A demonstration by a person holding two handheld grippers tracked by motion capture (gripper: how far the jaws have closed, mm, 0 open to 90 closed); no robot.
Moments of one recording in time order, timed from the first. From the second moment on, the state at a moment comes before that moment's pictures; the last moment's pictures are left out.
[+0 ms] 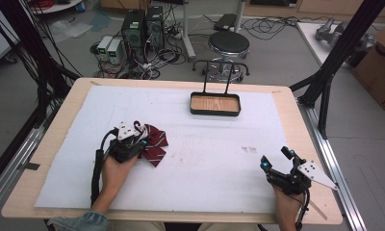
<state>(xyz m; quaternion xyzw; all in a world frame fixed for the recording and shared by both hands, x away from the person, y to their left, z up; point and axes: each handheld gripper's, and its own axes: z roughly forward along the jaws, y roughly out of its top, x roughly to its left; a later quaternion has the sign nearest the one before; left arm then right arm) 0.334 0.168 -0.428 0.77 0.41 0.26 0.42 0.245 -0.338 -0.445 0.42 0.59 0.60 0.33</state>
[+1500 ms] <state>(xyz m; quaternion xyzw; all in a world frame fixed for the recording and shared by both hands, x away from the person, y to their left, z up) 0.409 0.085 -0.365 0.76 0.20 0.33 0.52 0.245 -0.340 -0.445 0.43 0.59 0.60 0.33</state>
